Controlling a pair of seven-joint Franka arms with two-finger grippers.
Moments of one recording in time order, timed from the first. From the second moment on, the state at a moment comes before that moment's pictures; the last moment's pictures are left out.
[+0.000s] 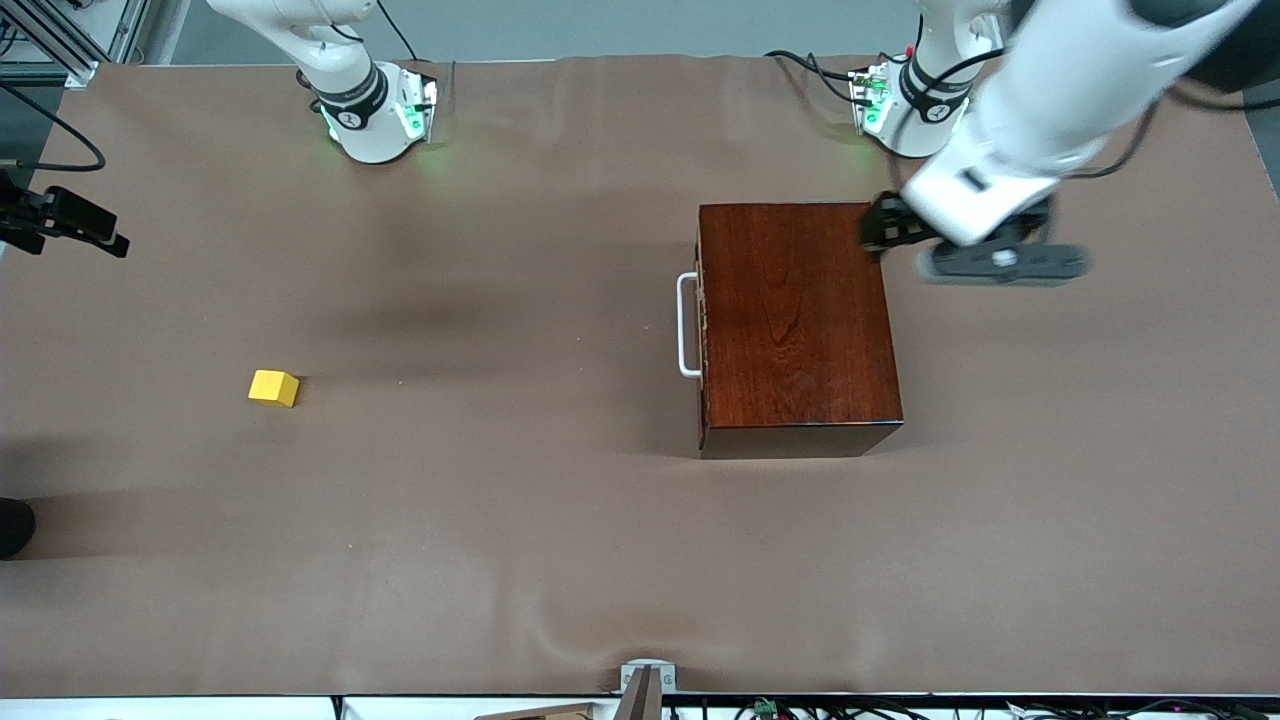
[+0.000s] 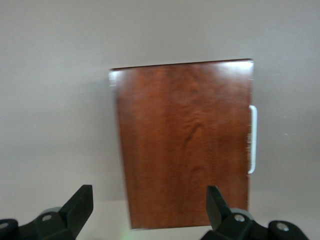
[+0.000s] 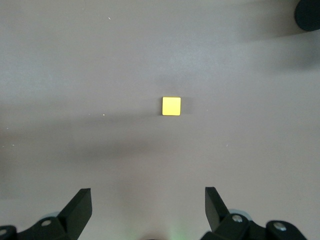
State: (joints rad) left arm -0.14 0.20 -0.38 -1.37 0.05 1.53 -0.44; right arm -0.07 -0.07 -0.06 -1.67 0.01 1.53 -0.07
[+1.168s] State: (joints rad) left arm -0.92 0.65 0.09 -1.22 0.14 1.78 -0.90; right arm -0.08 -0.05 -0.06 -1.67 0.01 1.53 -0.07
